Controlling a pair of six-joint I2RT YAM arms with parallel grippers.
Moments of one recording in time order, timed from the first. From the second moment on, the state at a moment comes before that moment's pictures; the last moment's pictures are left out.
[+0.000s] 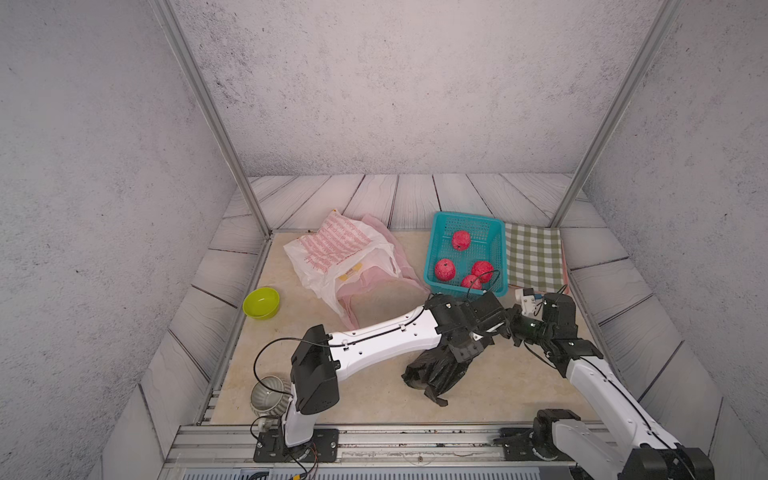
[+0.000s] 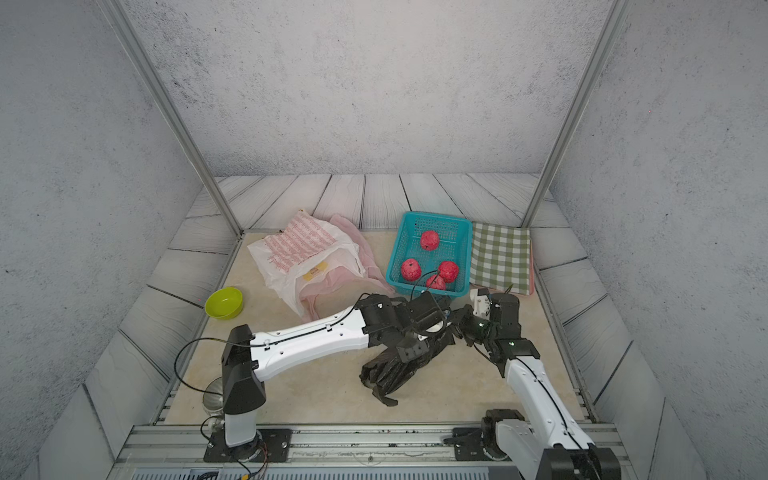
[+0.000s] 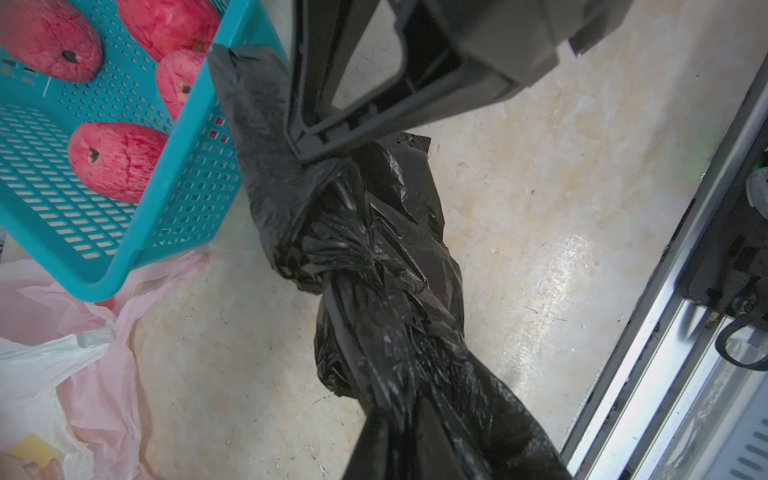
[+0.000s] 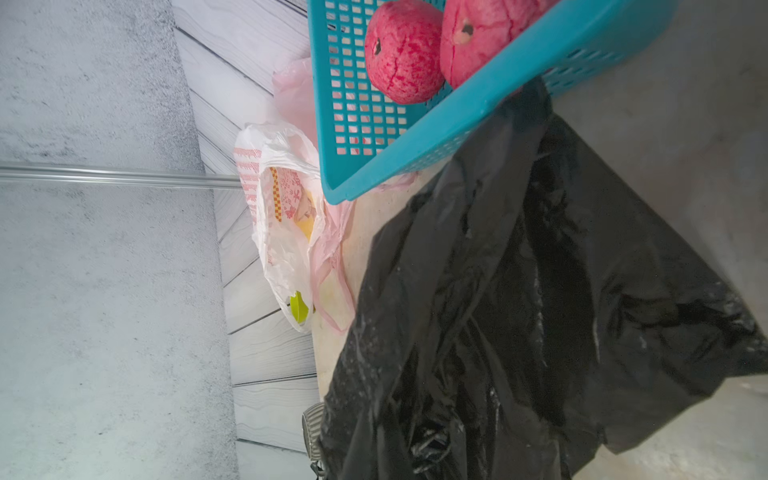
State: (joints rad) left arm -1.23 1.92 1.83 -1.05 -0.19 0.04; right arm 0.03 0.95 0.52 -0.20 -0.75 0.94
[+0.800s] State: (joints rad) left arm -1.00 1.32 1.45 -1.16 -0.25 -0.04; right arm 0.00 1.01 0.74 -0.30 -0.59 0.92
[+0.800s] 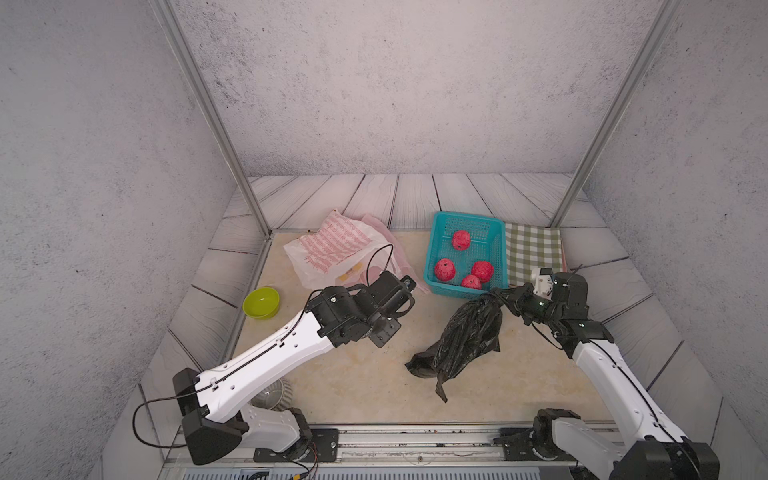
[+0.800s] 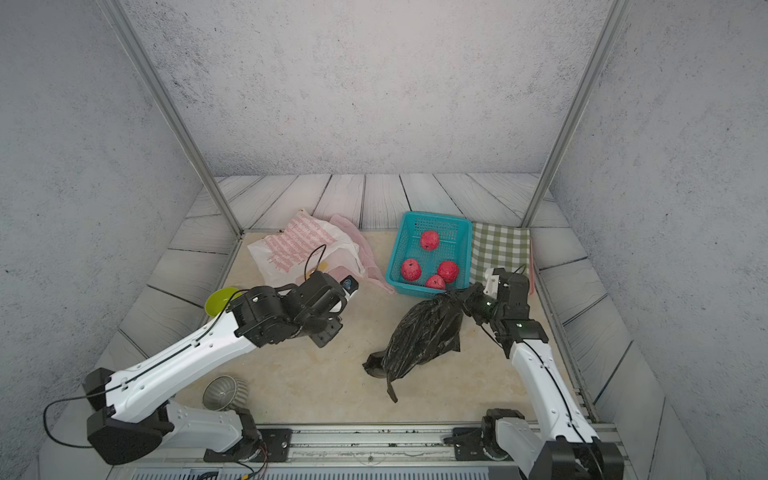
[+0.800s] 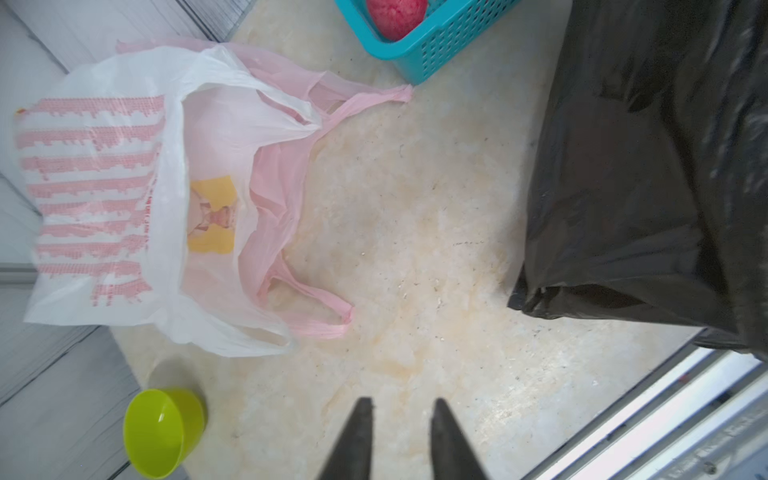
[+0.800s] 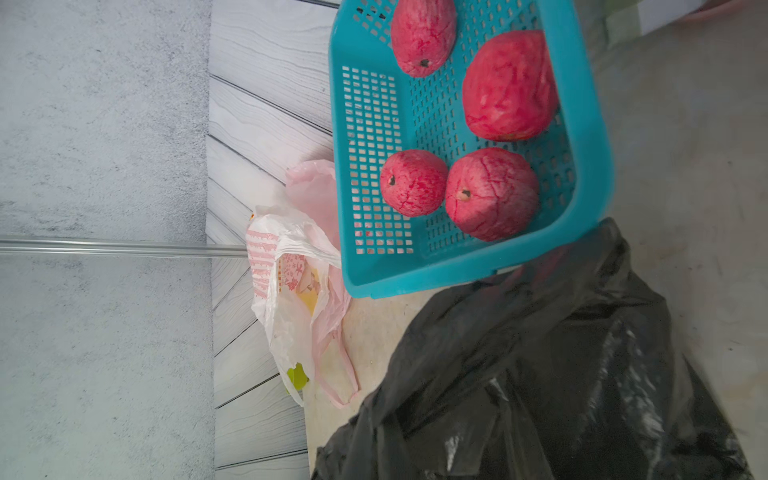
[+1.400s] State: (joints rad) left arm -1.00 1.77 1.82 -0.96 0.22 0.11; right arm 0.01 0.90 0.72 -0.29 -0.64 0.94
